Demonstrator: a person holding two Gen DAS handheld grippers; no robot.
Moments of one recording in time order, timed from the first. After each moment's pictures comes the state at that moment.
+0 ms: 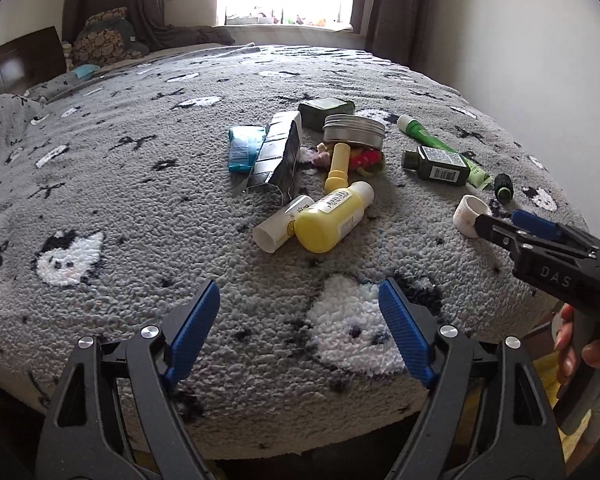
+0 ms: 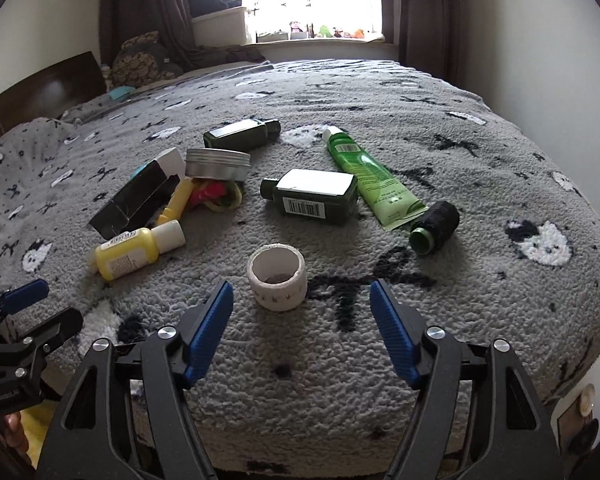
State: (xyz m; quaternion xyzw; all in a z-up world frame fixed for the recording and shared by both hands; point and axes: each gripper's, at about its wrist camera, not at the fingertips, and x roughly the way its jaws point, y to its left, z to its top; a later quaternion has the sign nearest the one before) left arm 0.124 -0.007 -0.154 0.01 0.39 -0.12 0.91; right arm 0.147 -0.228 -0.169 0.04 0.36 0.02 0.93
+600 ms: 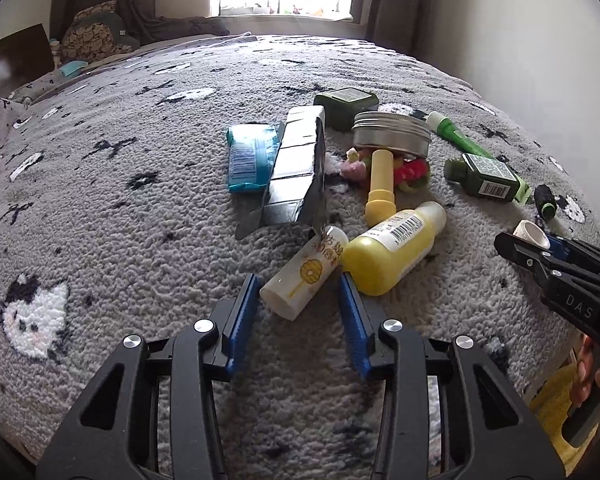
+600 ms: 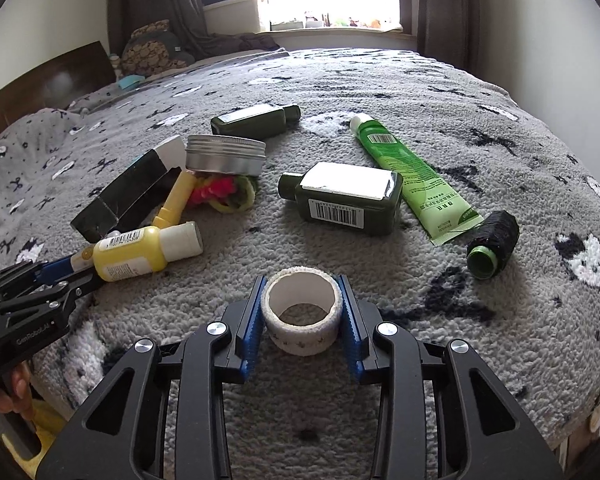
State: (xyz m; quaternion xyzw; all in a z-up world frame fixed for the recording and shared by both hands) left arm 0.192 -0.004 -0.178 0.02 0.40 -0.13 0.91; right arm 0.187 -0.219 -0.189 0.03 0.38 0.04 0.92
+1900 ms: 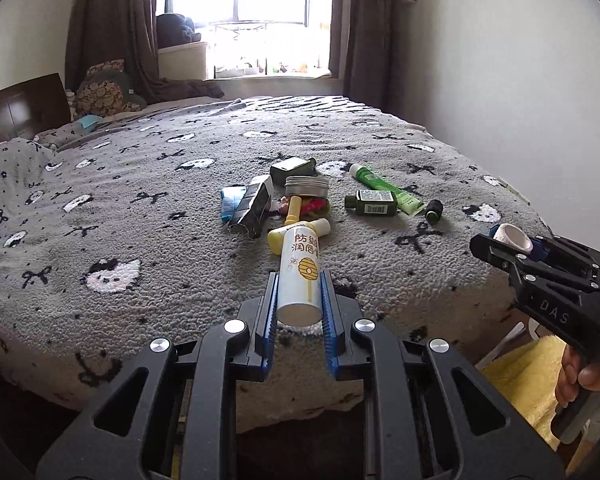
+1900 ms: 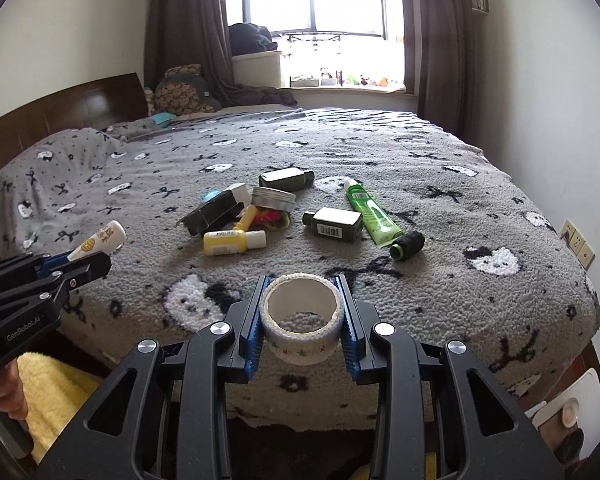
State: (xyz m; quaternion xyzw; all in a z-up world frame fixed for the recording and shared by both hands) left arm 0.014 -0.025 -0.081 0.03 0.31 -0.13 0.94; right arm 0.028 -0.226 -0.106 0.01 0.28 0.07 0.96
